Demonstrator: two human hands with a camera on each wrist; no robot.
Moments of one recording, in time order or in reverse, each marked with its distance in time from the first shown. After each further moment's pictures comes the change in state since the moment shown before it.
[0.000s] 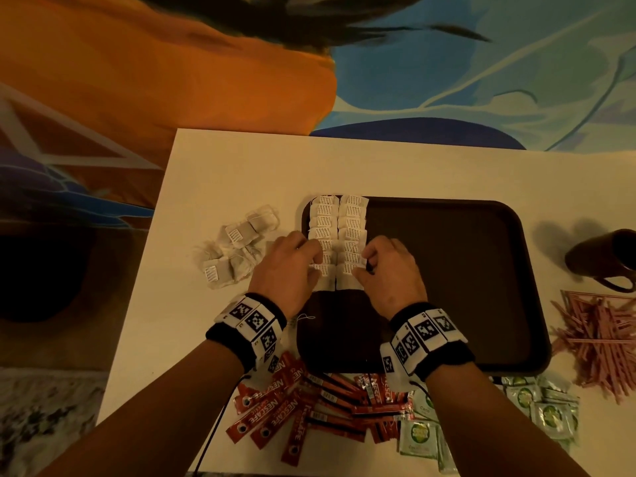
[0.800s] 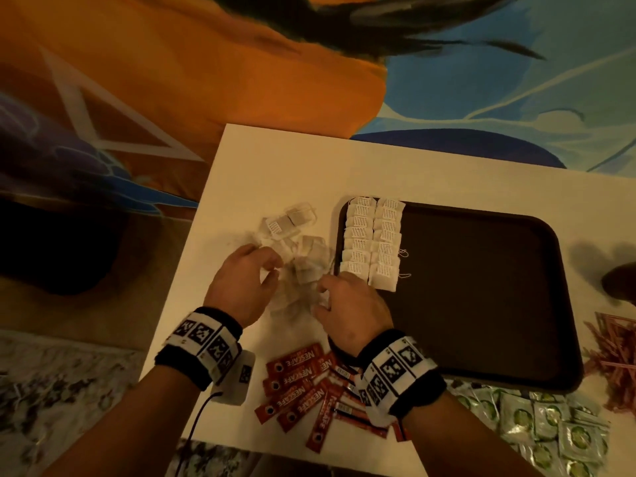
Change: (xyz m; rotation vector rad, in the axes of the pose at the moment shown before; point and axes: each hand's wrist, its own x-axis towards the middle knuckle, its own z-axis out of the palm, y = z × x) left_hand -0.069 -0.074 -0.055 -0.093 0.105 -0.272; right_hand -0.061 -0.085 0.044 -0.178 -0.278 -0.267
